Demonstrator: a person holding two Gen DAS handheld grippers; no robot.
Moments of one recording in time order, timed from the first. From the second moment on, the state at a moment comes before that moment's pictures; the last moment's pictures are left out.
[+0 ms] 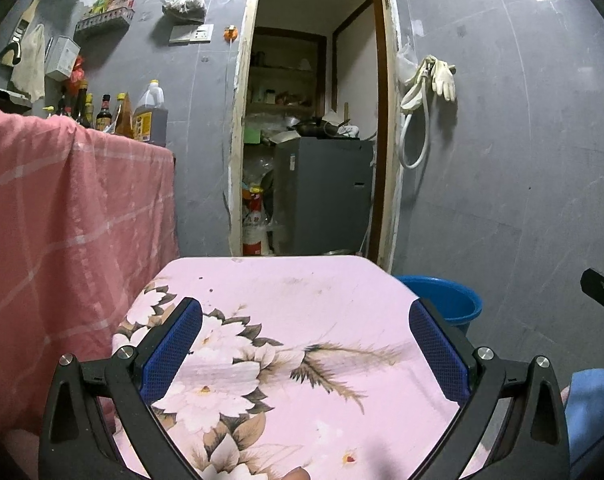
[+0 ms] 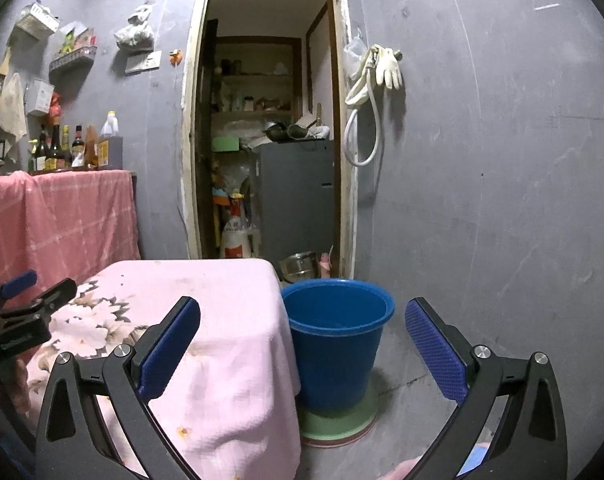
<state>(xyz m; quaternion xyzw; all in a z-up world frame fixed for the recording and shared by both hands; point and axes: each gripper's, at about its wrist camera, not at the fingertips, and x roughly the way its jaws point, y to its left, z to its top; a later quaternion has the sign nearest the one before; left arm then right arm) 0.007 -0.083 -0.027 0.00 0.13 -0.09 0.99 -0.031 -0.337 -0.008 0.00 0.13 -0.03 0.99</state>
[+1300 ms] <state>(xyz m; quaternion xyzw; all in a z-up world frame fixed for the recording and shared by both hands) 0.010 -0.074 -0.045 -0.01 0.15 -0.08 0.99 -0.023 -0.341 -0.028 0.01 0.14 -0.03 0.99</state>
